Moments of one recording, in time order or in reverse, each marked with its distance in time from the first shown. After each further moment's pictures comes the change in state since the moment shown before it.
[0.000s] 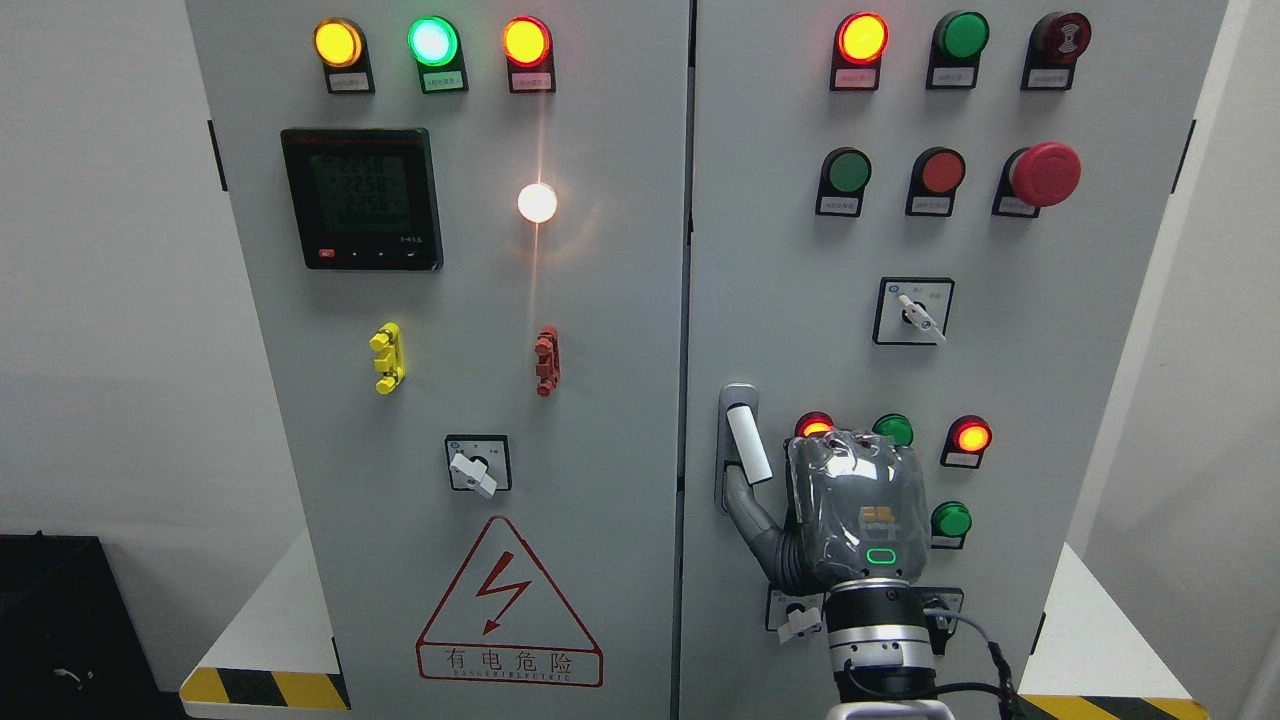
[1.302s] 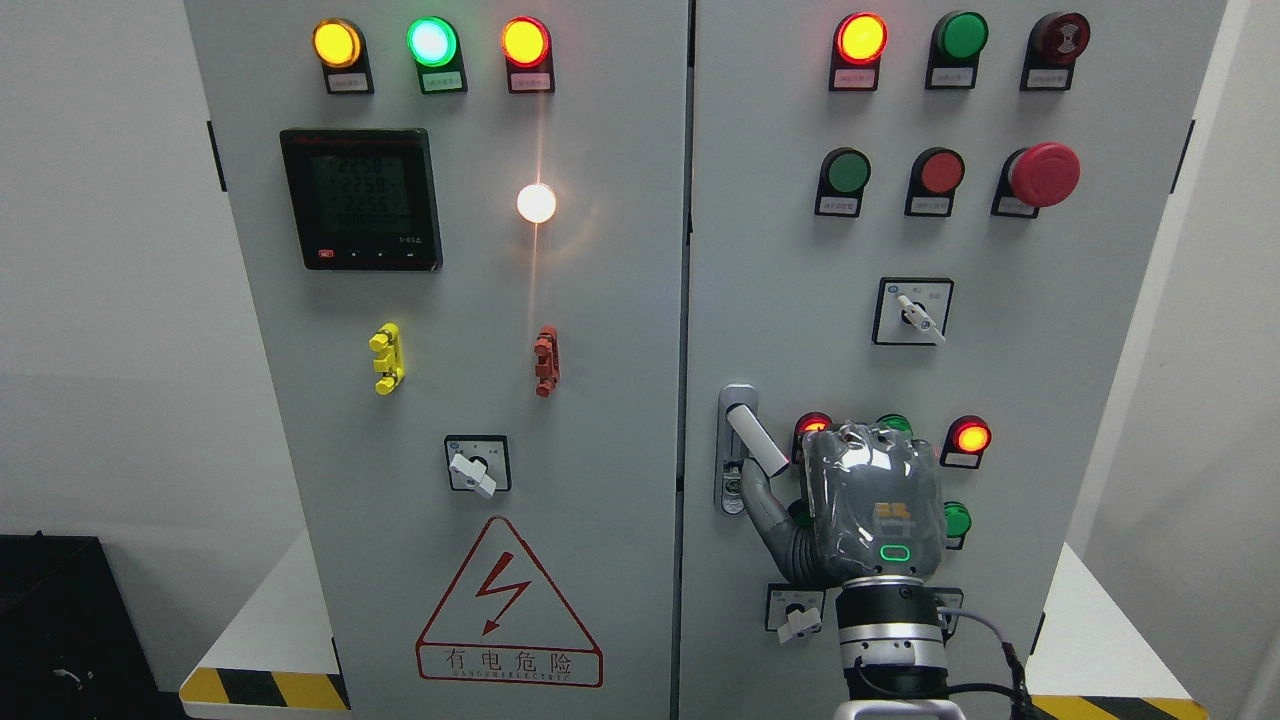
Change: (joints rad) left arm 0.000 0.000 0.000 0.000 0.000 0.000 0.000; right arm 0.000 -0.001 -0.006 -0.020 0.025 0.014 -0.002
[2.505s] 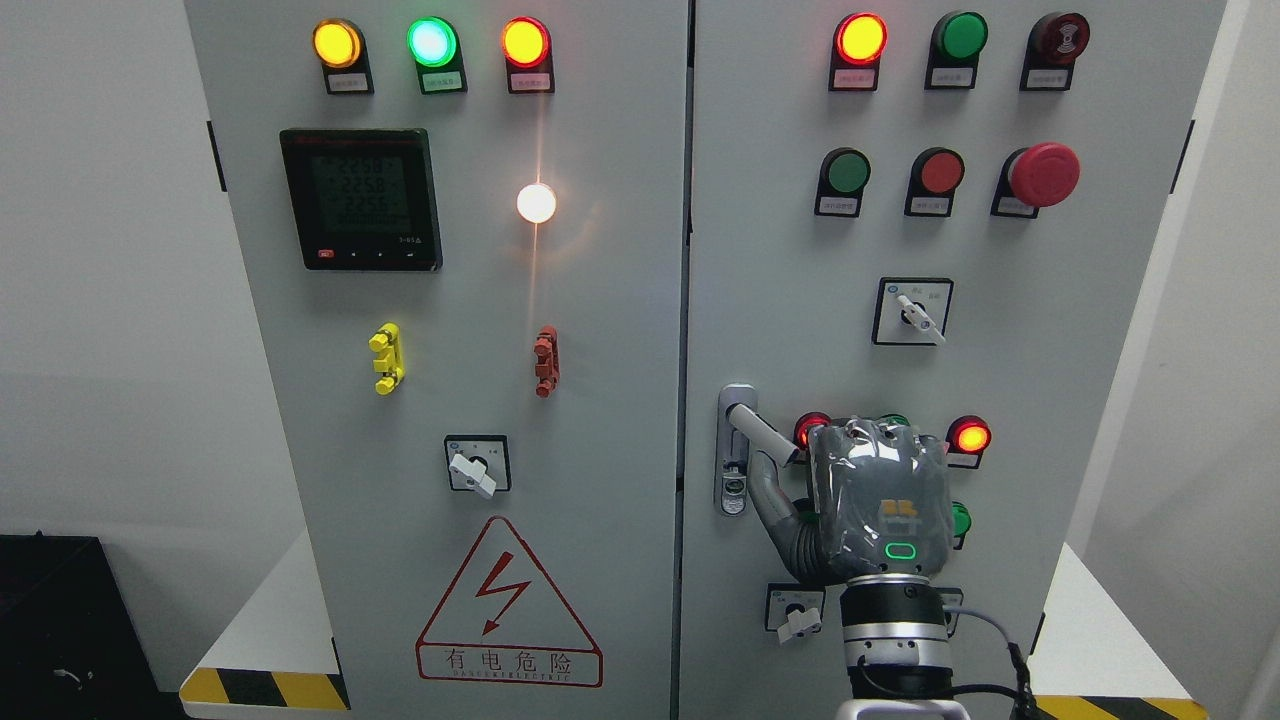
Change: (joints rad) left arm 0.000 0.000 0.000 0.000 0.000 0.000 0.000; right arm -0.001 0.006 -0.007 -0.010 0.016 -0.001 -0.010
